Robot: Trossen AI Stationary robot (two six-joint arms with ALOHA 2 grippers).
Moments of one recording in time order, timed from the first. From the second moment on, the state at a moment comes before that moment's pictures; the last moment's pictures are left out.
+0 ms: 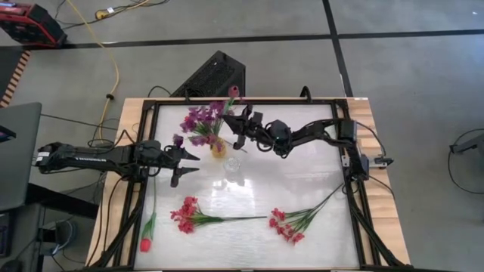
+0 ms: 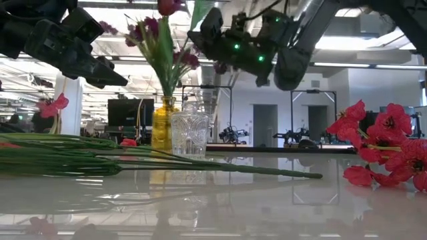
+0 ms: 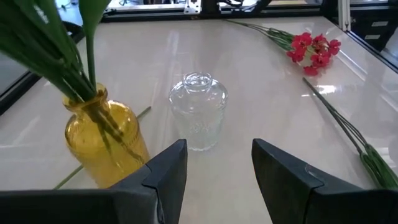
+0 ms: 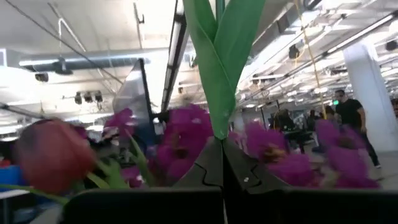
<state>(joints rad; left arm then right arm) 0.08 0.57 0.22 0.02 0.04 0.03 -0.22 2.08 1.08 1.53 0.05 0.18</state>
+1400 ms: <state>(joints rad) 0.01 0.73 0.72 -1.02 -0.20 -0.46 -0.02 1.63 0.95 1.03 0.05 -0.12</state>
